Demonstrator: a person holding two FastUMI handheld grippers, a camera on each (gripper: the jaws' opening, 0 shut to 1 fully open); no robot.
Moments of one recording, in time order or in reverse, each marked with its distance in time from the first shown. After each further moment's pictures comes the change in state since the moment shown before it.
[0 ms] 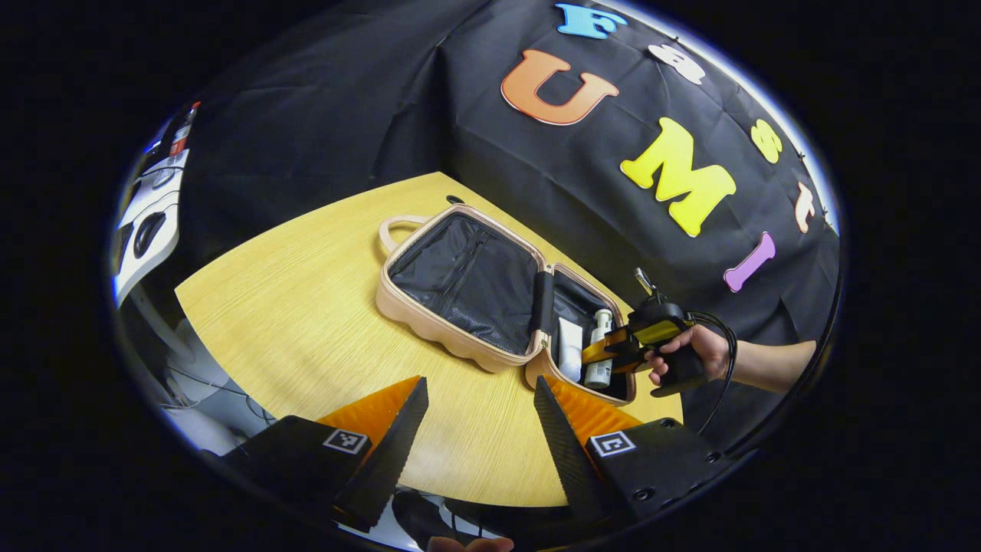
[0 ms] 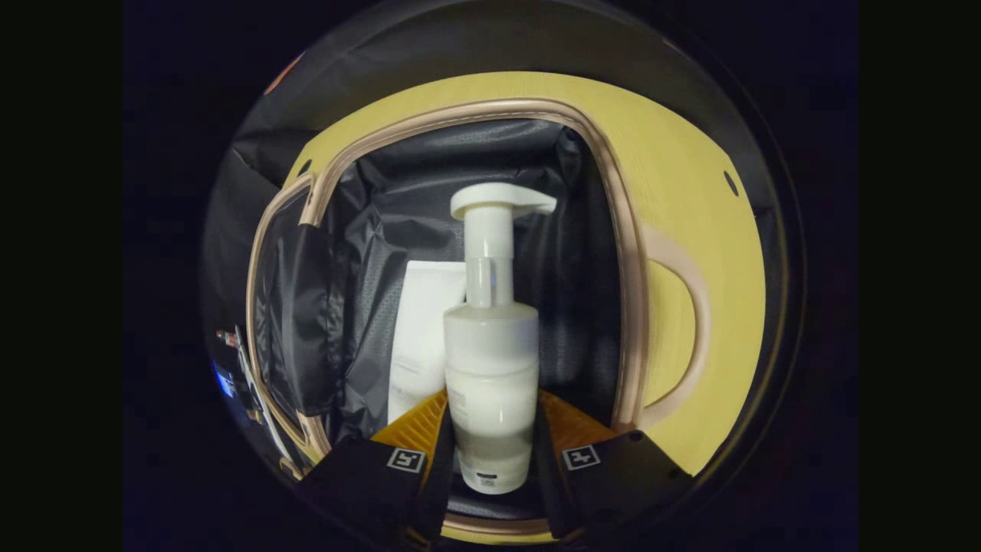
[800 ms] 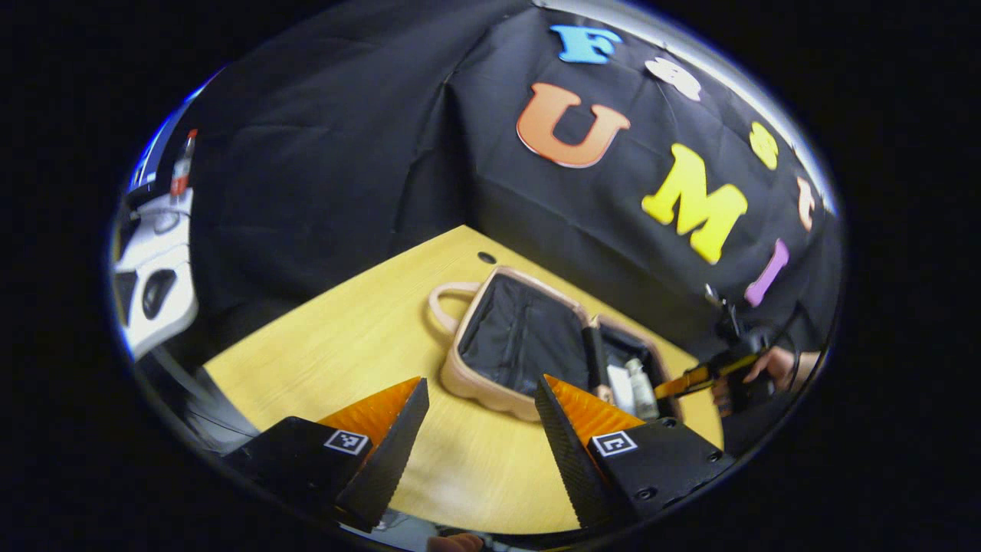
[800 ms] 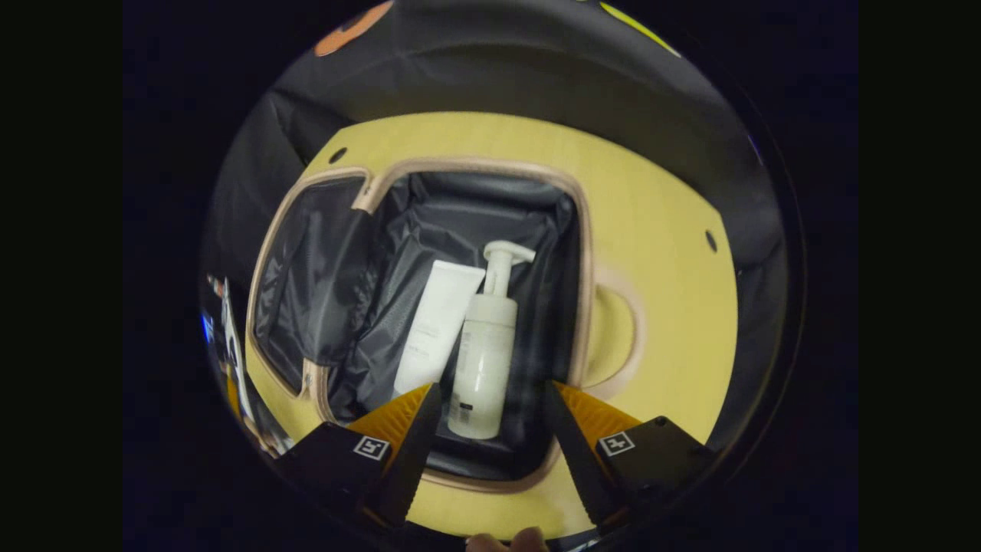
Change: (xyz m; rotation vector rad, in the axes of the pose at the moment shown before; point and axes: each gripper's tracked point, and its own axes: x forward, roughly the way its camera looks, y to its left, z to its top) left arm 0.017 0.079 0.085 -0.011 -0.202 -0.010; right arm -0.091 -0.006 -0.005 -0.265 -0.227 -0.091
